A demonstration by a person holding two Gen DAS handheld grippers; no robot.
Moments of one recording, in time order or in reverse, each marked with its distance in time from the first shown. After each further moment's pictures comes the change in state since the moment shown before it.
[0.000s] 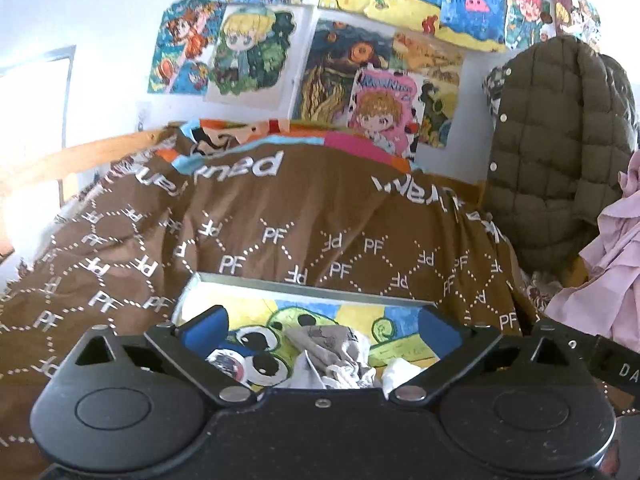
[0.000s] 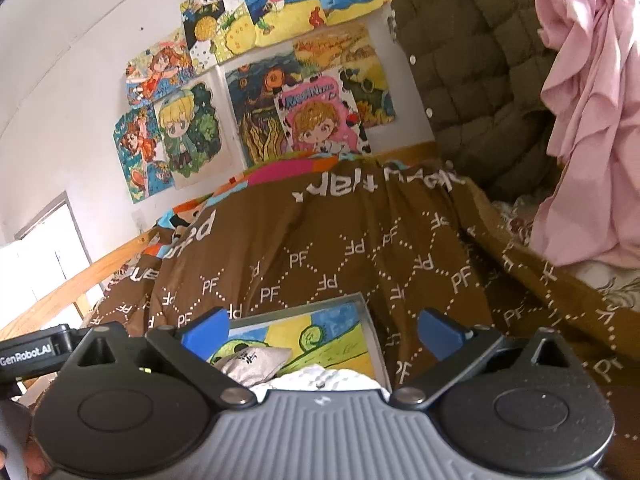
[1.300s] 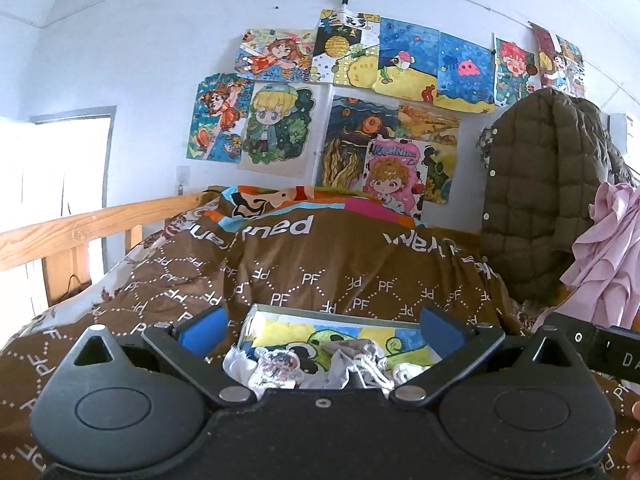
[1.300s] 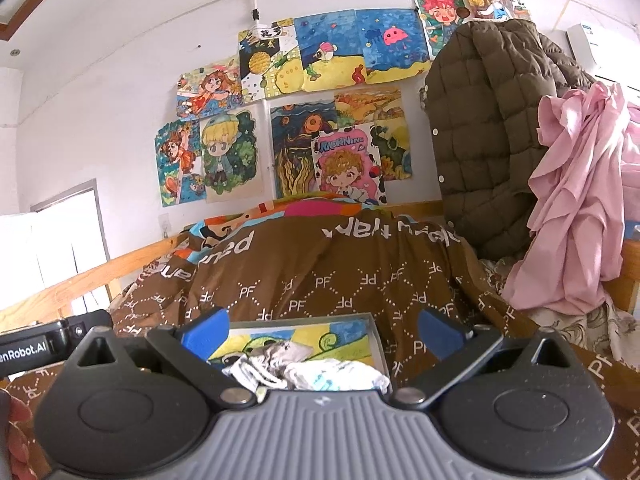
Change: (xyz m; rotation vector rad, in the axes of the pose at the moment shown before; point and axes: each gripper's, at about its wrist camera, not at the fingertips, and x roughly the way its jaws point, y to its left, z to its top) left arm -0.156 0.010 -0.033 0.018 -0.185 0.060; right arm -0.135 0.059 -0.019 -0.160 -0.098 -0.012
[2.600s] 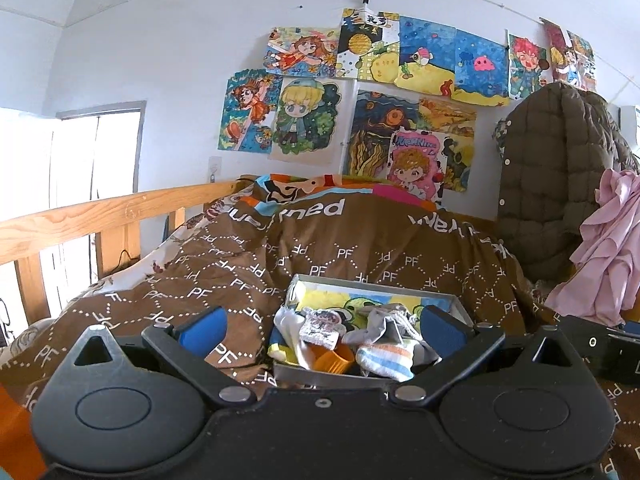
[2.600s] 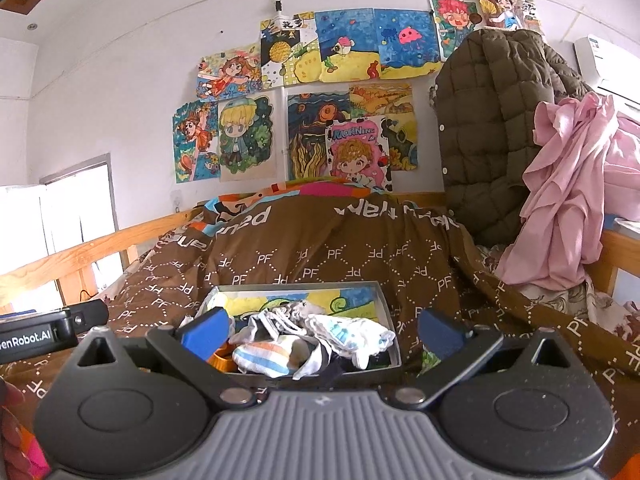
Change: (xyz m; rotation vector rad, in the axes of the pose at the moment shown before) left arm -0.072 0.032 -0.033 0.002 0.022 0.062; right arm -0.062 0.029 -0.035 -0.051 0.026 0.002
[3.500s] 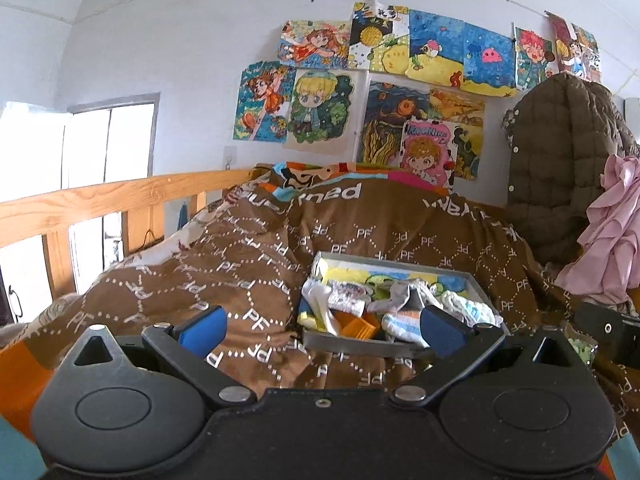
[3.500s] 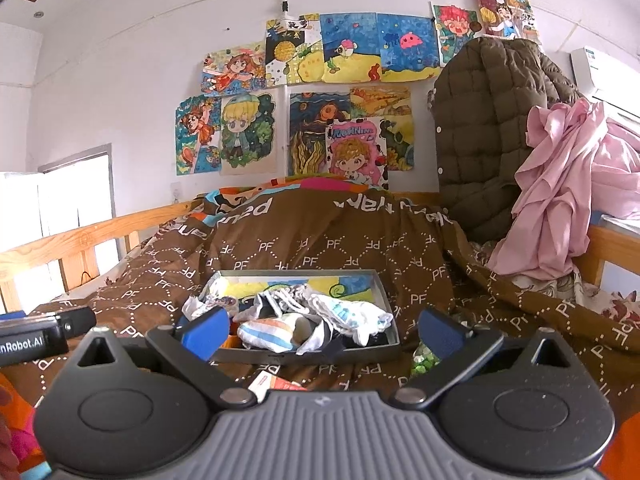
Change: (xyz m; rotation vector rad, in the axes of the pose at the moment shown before) left arm -0.028 0.027 -0.032 0.005 0.024 0.028; right arm -0.028 0.018 -0.031 -0.031 0.000 -0.029
